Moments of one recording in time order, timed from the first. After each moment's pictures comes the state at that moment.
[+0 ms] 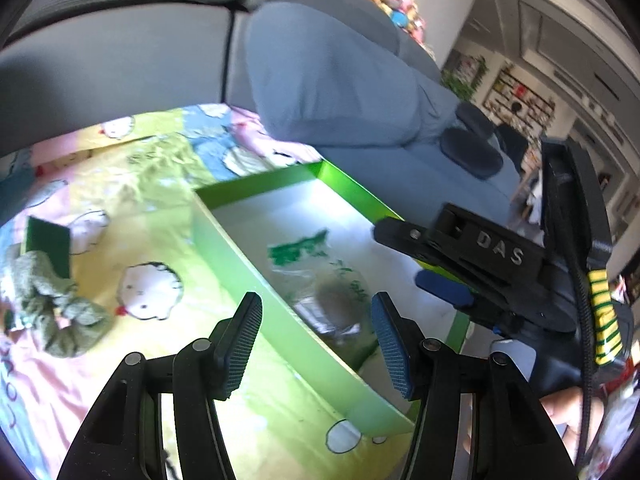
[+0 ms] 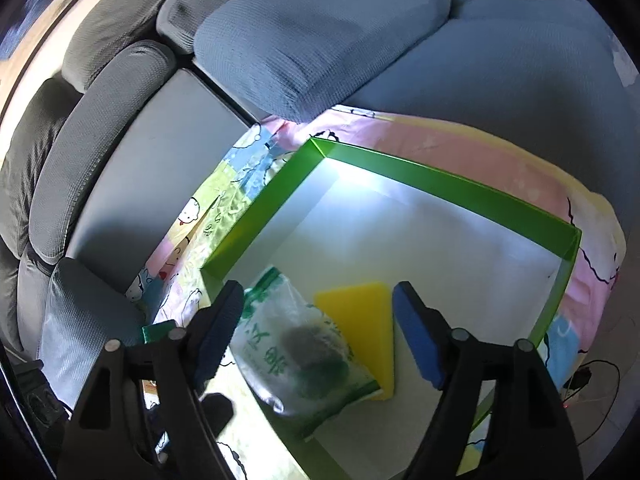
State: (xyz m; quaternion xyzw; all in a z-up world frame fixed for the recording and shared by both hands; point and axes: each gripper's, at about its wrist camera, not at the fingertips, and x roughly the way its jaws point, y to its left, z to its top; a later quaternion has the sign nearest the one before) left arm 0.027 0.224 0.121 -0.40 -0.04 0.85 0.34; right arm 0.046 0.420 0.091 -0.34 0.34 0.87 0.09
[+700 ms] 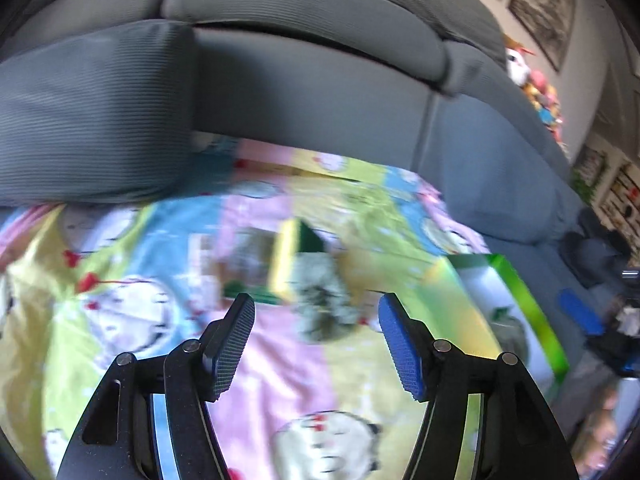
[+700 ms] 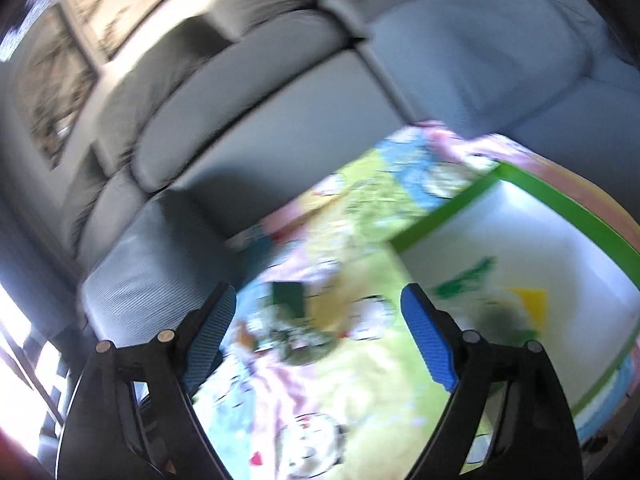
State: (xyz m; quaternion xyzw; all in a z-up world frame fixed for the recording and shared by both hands) left arm 0.031 0.041 0.137 -0.36 -0.12 0.92 0.08; right arm 0.047 0.305 0.158 -0.28 0.25 0.91 -0.14
